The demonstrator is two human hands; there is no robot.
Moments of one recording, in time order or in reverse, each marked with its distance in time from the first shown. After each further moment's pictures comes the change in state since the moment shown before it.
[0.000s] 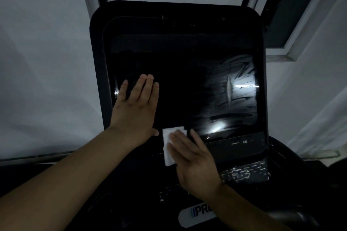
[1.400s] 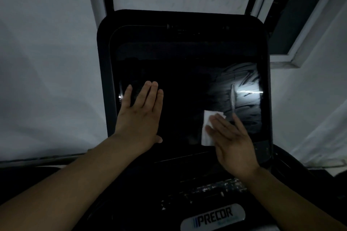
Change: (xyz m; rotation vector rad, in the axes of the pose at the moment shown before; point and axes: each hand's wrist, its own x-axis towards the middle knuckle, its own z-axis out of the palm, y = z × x) left_hand 0.000 0.001 -0.002 0.036 -0.004 -0.008; right_hand 0.010 0.095 -0.049 -0.235 0.005 0.068
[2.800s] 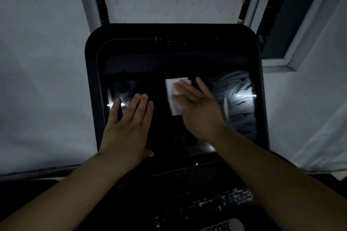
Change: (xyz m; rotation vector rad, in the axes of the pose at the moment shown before) left_hand -0.002 -0.002 -0.004 -0.001 0.012 0.005; right_hand 0.135 -0.005 0.003 0.006 0.100 -0.099
